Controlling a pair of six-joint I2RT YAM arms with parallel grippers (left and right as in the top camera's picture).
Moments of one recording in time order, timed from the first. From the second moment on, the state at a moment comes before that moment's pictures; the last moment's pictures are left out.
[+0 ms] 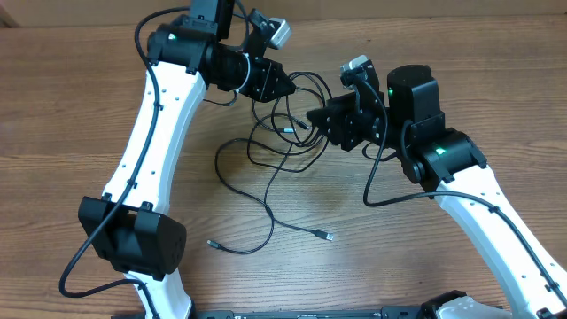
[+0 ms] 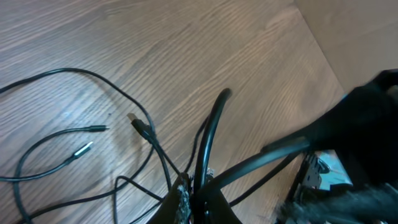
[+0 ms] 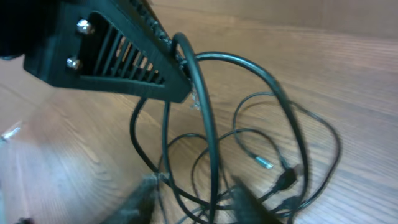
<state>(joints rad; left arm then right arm) -0.26 1.94 2.02 -1.18 0.75 0.14 0.36 1.39 1.17 -0.37 -0.50 0.11</state>
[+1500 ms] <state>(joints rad) -0.19 1.94 2.02 -1.29 0.40 -0.02 0.36 1.23 1.83 -0.34 -0.29 0.25</state>
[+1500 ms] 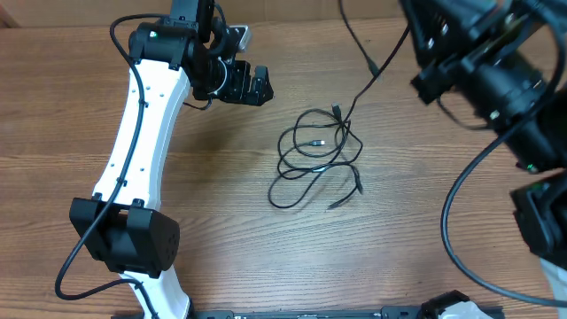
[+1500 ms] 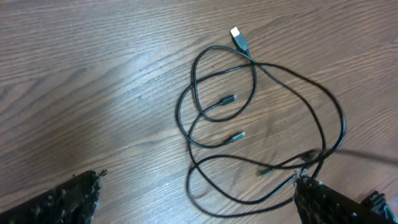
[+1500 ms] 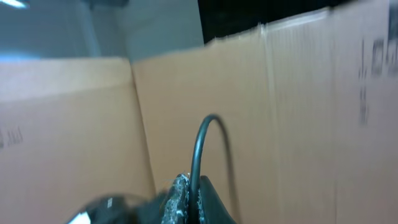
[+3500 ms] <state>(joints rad) -0.20 1.94 2.02 -1.31 0.39 0.01 -0.80 1.91 2.09 -0.83 0.08 0.12</state>
